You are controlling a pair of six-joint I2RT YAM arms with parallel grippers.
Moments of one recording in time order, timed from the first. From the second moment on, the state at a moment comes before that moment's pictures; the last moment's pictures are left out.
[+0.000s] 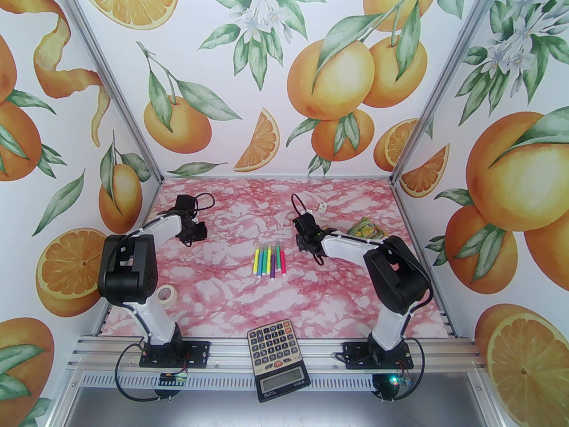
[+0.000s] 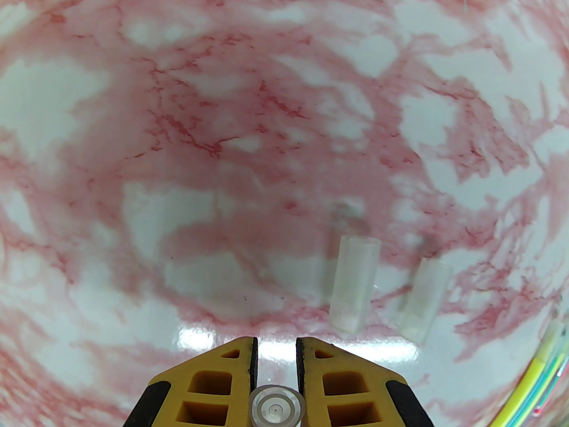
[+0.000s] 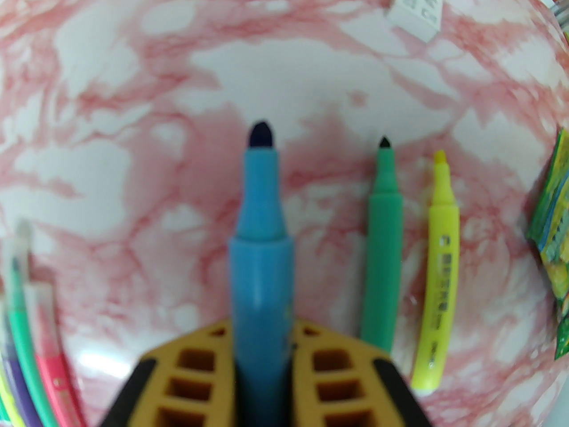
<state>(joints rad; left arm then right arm) 0.01 1.82 1.16 -0.54 0.02 -0.18 0.55 1.84 1.07 -0.28 0.32 0.38</state>
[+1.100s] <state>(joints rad) 0.01 1.95 1.26 -0.57 0.05 -0.13 0.51 1.89 1.11 -0.36 0.36 0.40</state>
